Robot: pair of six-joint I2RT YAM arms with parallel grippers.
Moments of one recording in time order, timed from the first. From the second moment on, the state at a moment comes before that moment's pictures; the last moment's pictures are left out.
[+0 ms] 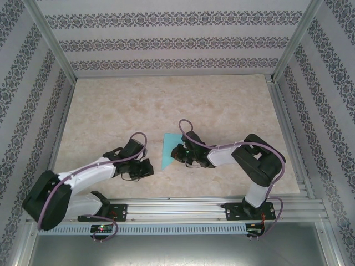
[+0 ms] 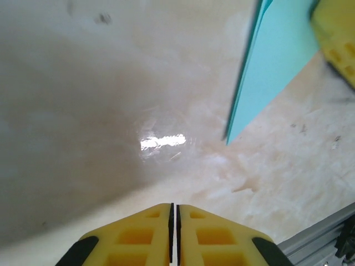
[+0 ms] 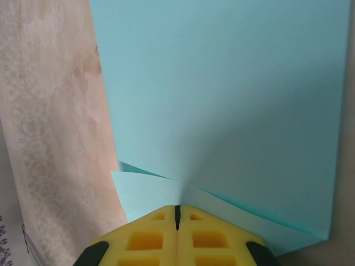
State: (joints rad) left arm -0.58 1.19 0.52 -0.45 0.33 -0.84; right arm 0.78 1.76 0.69 0.29 -0.25 1.15
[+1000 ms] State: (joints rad) left arm -0.59 1.56 0.77 -0.37 0.47 -0.75; right arm 0.70 1.43 0.54 0.03 -0.19 1.10
